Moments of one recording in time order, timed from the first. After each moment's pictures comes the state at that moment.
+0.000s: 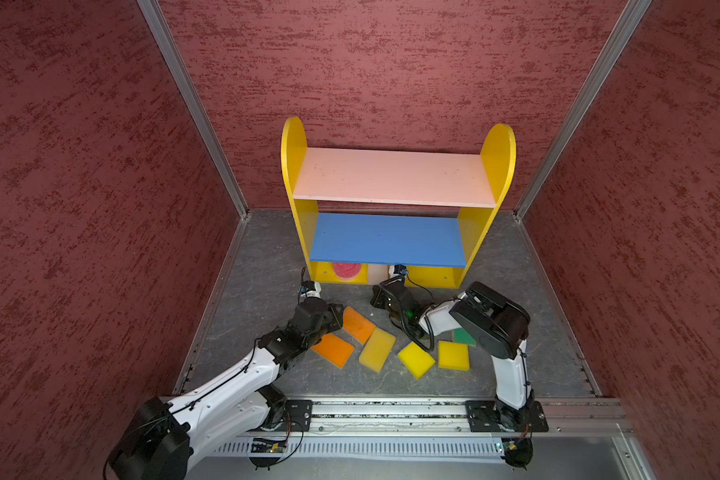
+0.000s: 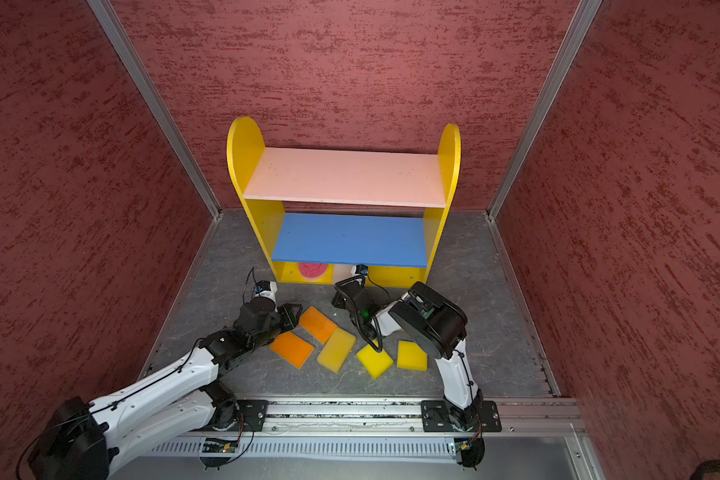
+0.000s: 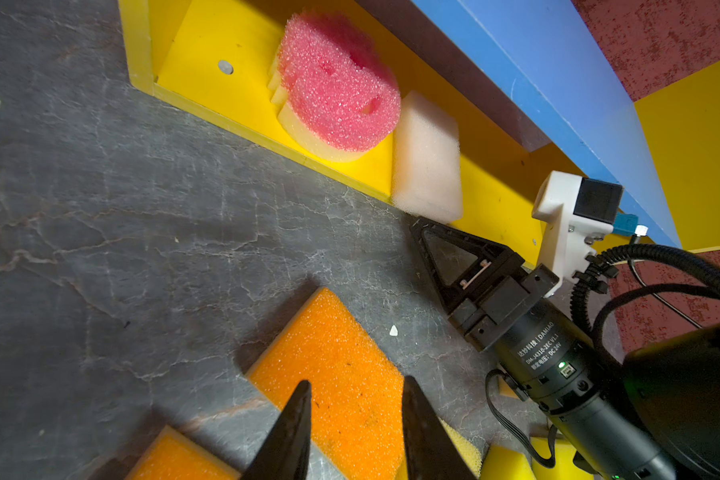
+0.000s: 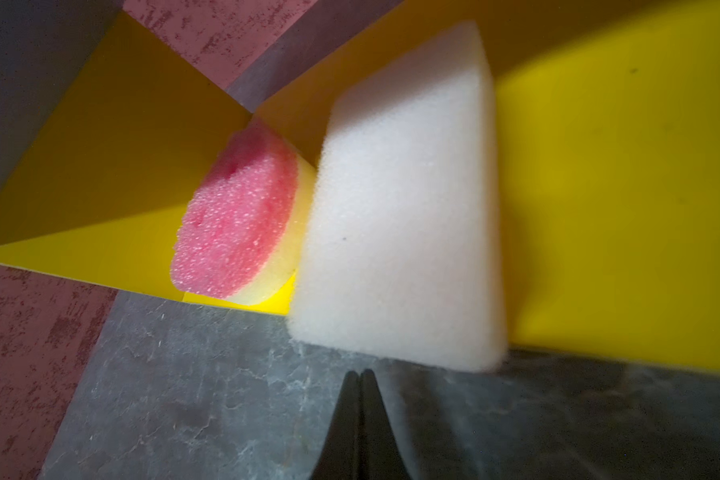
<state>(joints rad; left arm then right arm) -0.64 0.91 0.39 -0.11 -0.14 -0.88 0.81 2.03 0.85 0.73 0.23 0.87</state>
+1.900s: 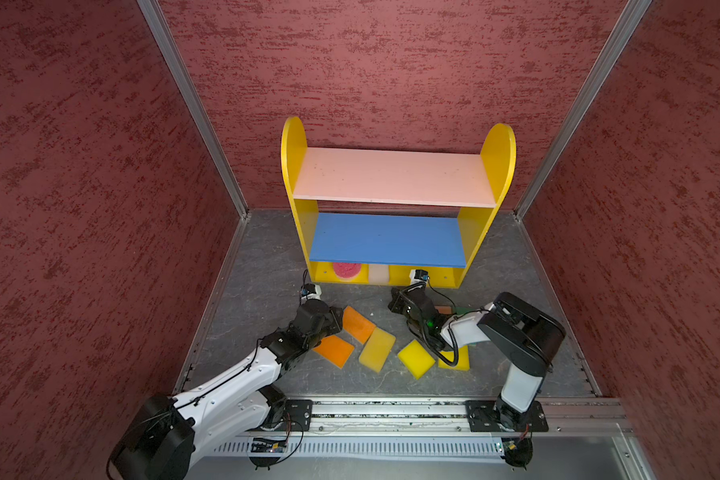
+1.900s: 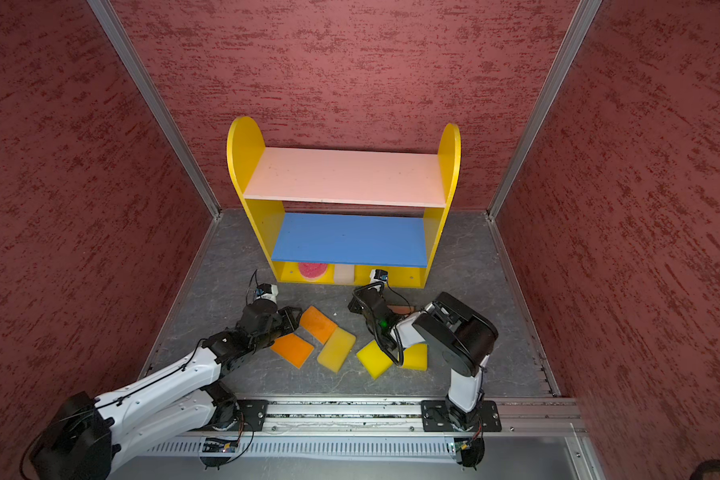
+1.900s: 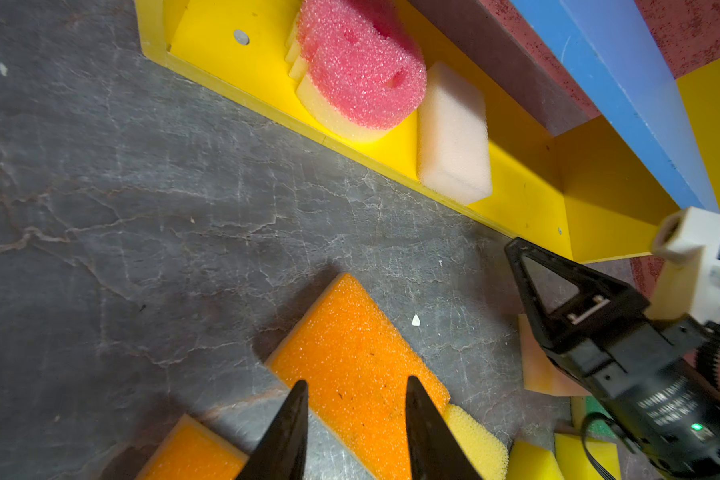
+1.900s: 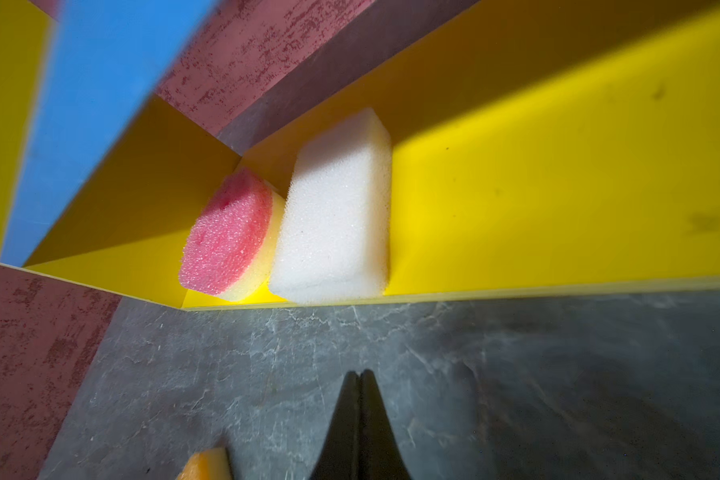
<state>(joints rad) -0.63 0.95 0.37 -0.09 -0.13 -0.87 0.78 1.75 0.59 0.73 0.30 0.90</state>
